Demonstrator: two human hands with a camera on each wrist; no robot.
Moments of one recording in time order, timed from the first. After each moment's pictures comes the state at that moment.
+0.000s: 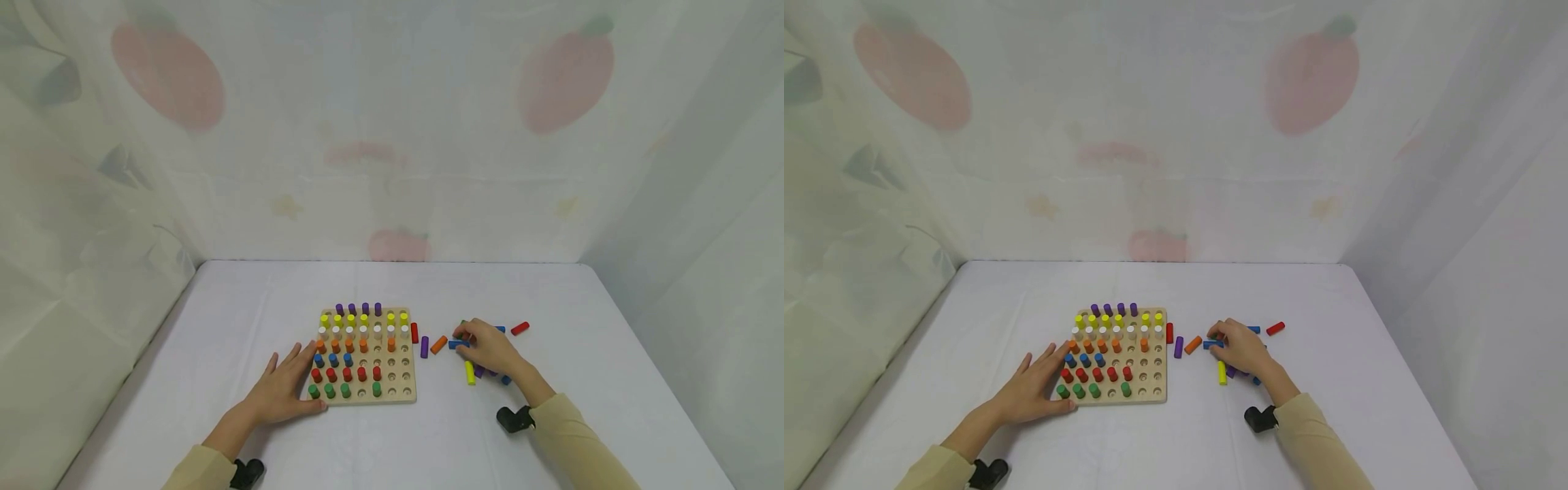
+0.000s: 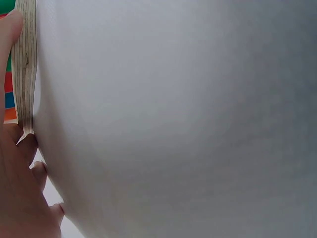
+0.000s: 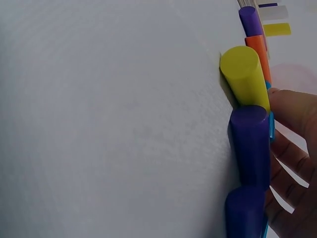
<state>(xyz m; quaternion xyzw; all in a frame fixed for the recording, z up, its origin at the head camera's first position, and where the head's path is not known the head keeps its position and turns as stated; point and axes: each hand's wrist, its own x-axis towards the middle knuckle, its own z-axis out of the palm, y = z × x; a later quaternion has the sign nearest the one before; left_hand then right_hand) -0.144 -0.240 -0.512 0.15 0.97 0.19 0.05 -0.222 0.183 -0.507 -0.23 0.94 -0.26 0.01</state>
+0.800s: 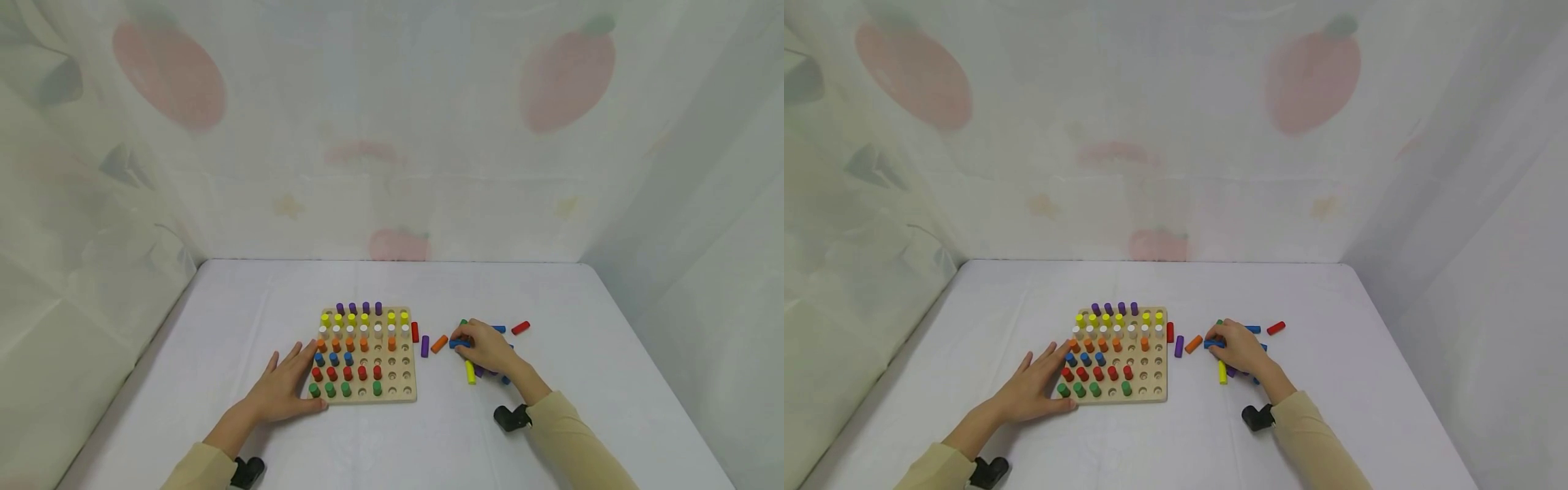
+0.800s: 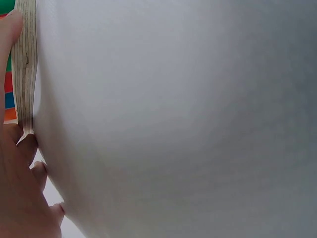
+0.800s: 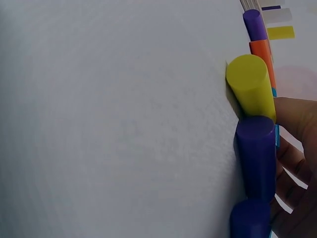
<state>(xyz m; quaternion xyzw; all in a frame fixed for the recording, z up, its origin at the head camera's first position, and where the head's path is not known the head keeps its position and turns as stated) -0.144 -0.240 -0.510 0.15 0.97 0.18 0.05 -0.224 0.180 -0.510 -0.23 0.93 -0.27 0.02</state>
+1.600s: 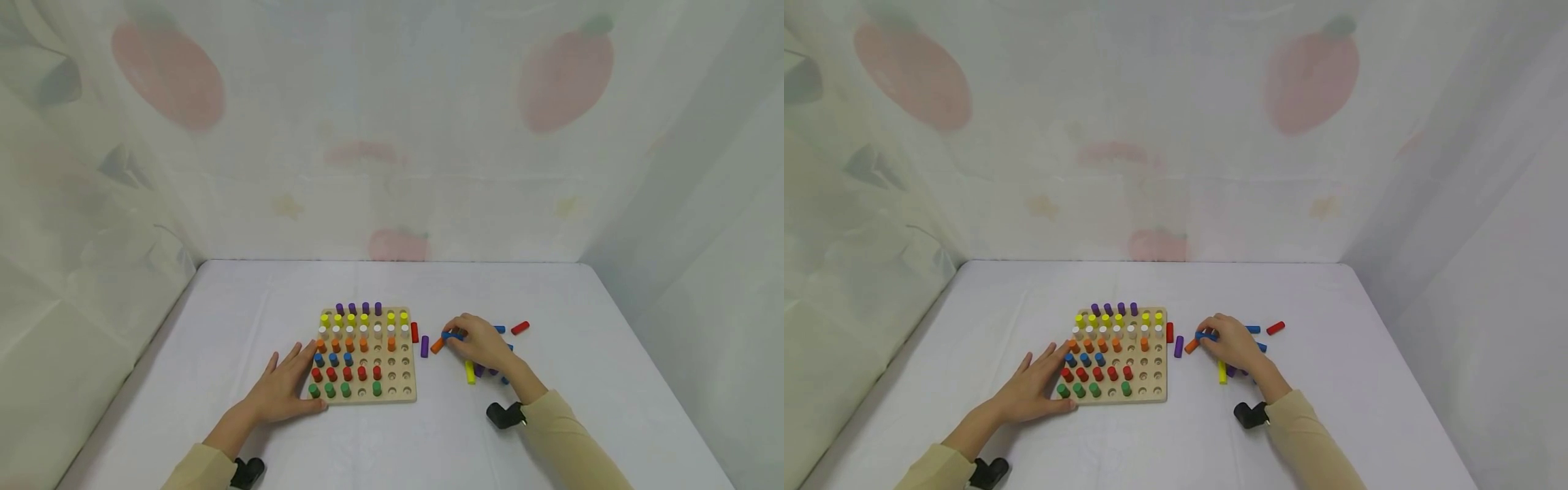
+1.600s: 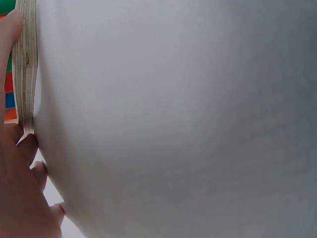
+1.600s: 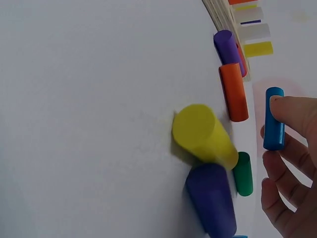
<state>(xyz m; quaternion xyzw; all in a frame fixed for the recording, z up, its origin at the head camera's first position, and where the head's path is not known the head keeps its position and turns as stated) -0.143 -0.240 -0.508 0.15 0.97 0.19 0.05 -0.225 0.165 -0.496 -0.25 0.93 -0.29 -0.02</state>
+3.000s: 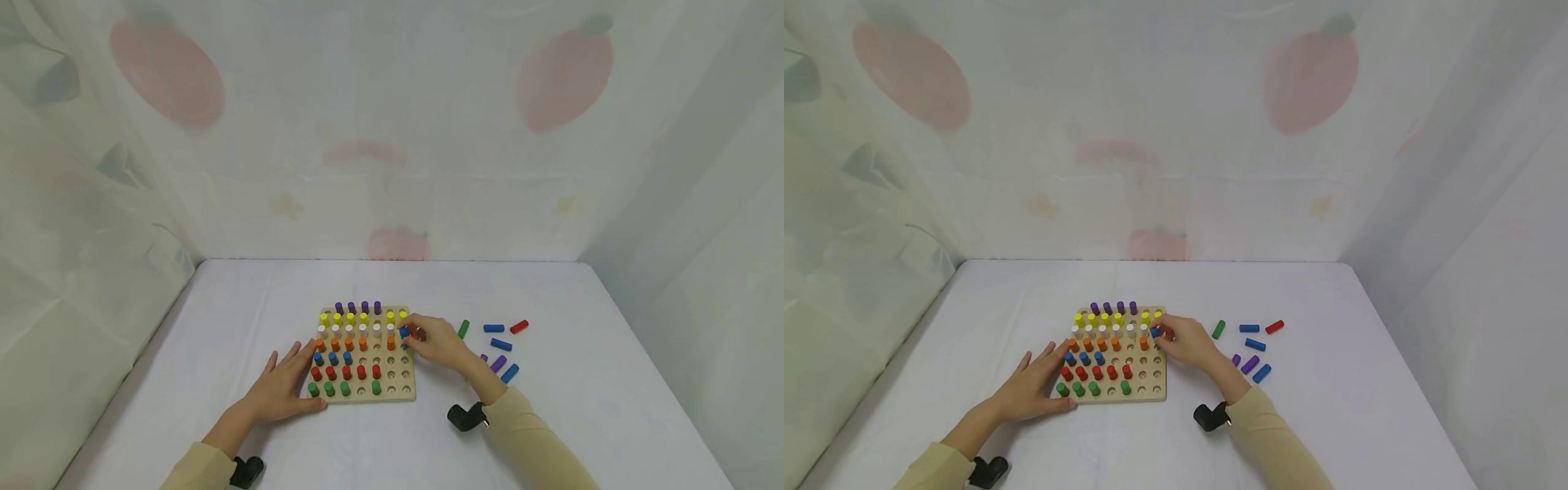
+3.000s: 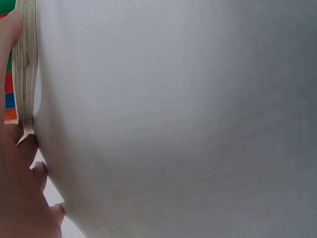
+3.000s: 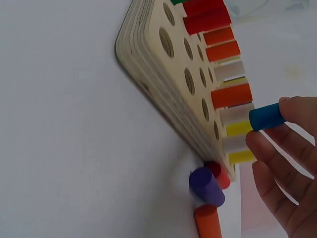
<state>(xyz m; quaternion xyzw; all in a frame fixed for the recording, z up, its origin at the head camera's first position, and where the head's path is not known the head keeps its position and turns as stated) -0.143 -0.238 -0.507 0.14 0.97 0.18 0.06 -0.216 0.089 -0.475 -0.30 0.89 -0.35 0.01</state>
